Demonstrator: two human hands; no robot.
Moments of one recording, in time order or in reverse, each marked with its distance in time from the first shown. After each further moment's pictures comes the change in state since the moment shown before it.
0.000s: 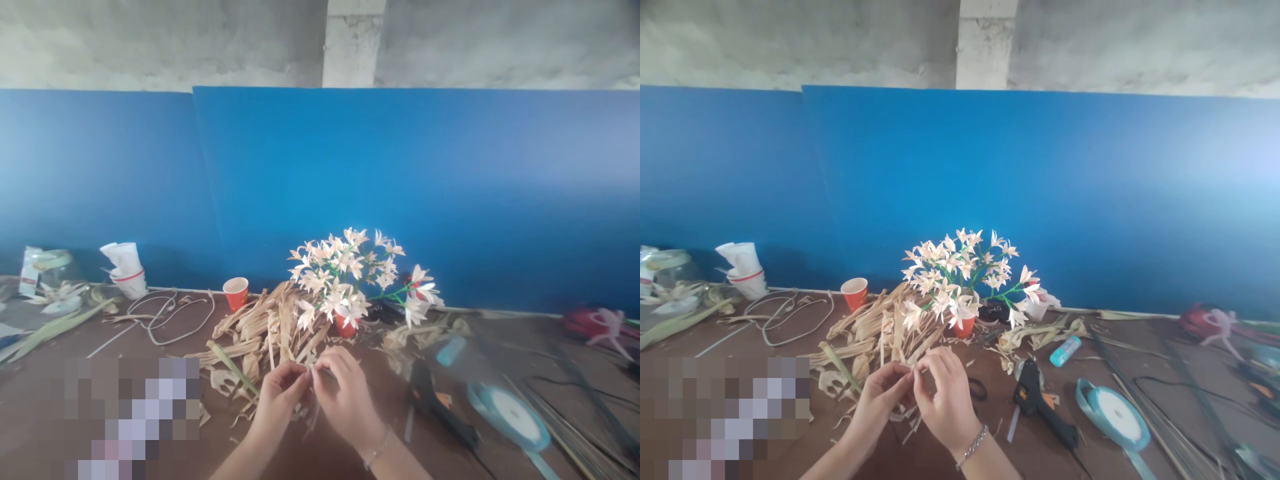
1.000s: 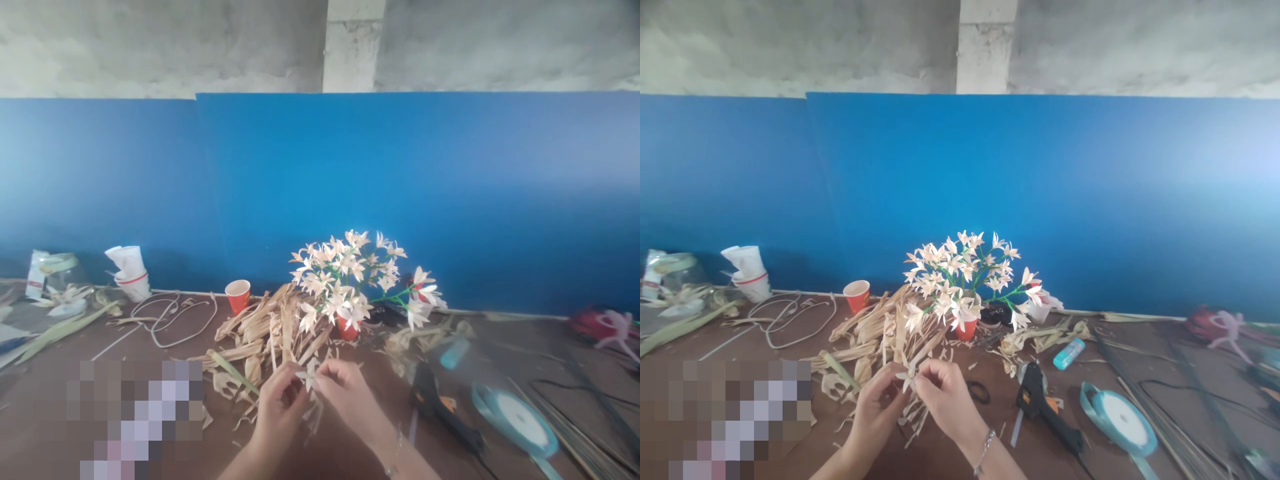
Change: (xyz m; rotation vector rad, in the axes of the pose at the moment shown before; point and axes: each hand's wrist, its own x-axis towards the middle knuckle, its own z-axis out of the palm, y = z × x) left_hand -0.007 0.002 -0.006 0.468 0.072 0.510; right_hand 0.014 -0.012 -0.007 0.480 -0.258 0.616
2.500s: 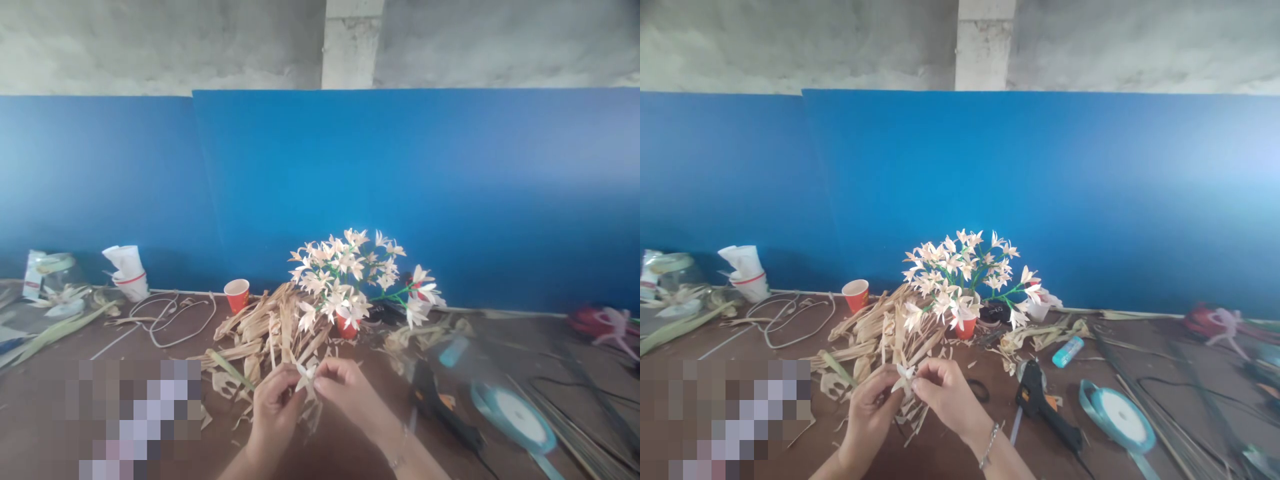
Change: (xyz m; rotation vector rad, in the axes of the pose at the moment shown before) left_hand 0.001 0.008 -0.005 -0.029 0.060 0.167; right_hand 0.000 -0.005 -0.007 0.103 -0.074 0.038
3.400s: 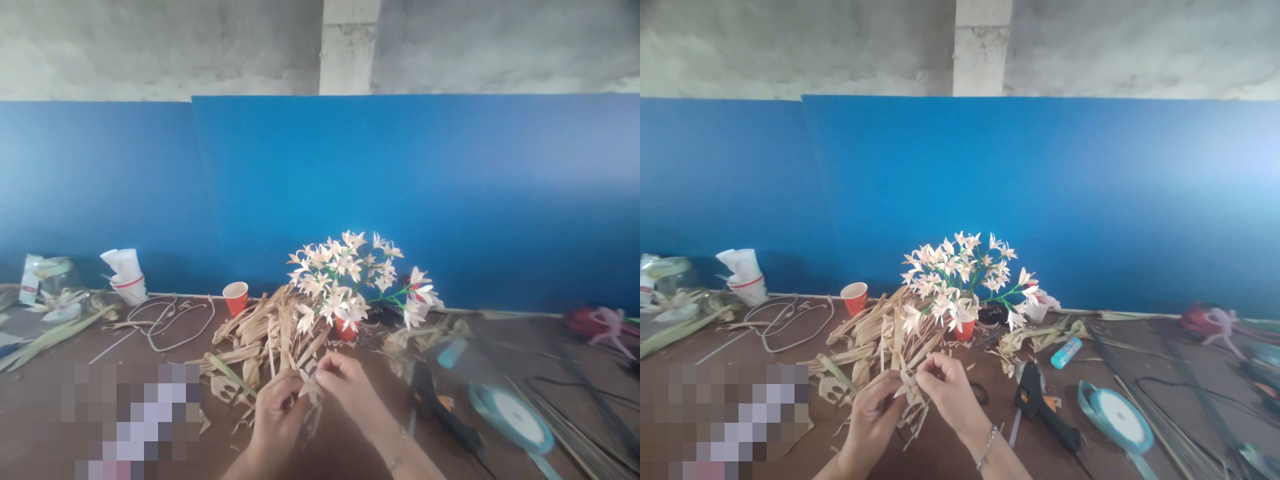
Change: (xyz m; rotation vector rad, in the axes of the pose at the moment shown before) left_hand 0.000 0.002 0.002 0.042 -0.077 0.018; right_hand 0.001 -0.007 0.000 -0.032 0.134 -0.008
